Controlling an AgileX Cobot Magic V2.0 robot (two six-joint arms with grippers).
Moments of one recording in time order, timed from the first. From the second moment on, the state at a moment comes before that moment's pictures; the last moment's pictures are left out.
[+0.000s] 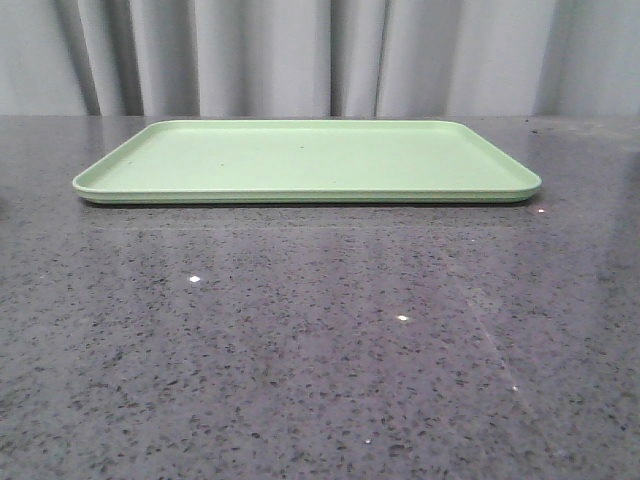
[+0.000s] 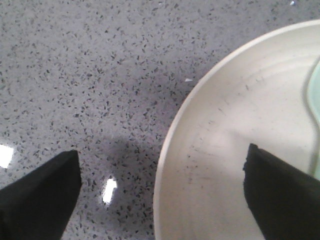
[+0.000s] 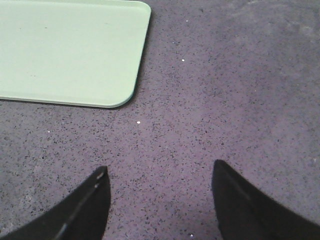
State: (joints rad) left arm 0.31 1.33 -0.90 0.14 0.66 -0.10; right arm 0.05 0.58 -0.78 0.15 0.82 -0.07
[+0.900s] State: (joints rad) left arm 0.31 1.37 -0.90 0.14 0.67 -0.10; right arm 0.05 0.58 -0.78 0.15 0.81 -0.07
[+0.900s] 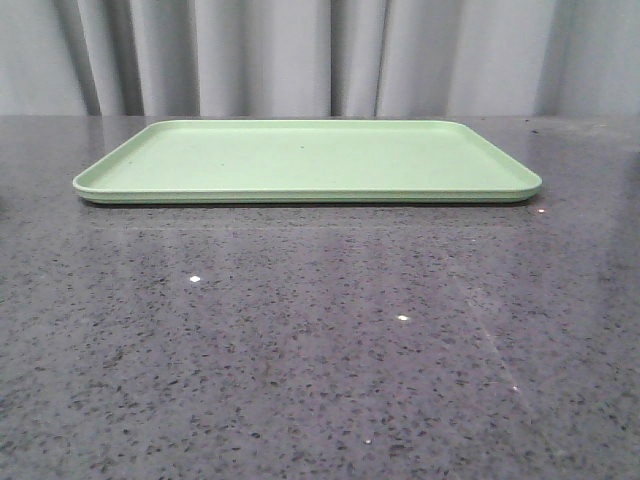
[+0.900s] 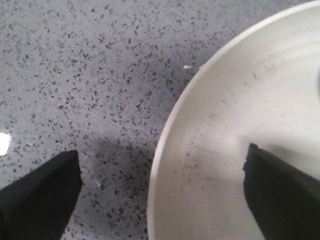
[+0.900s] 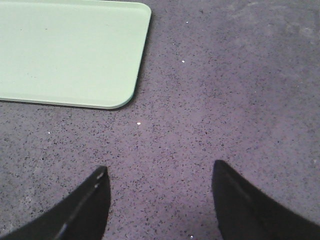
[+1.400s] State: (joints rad) left arm 0.31 1.37 -0.90 0.15 0.67 -0.10; right arm 0.05 0.58 -0.78 0.15 0.81 -0.07
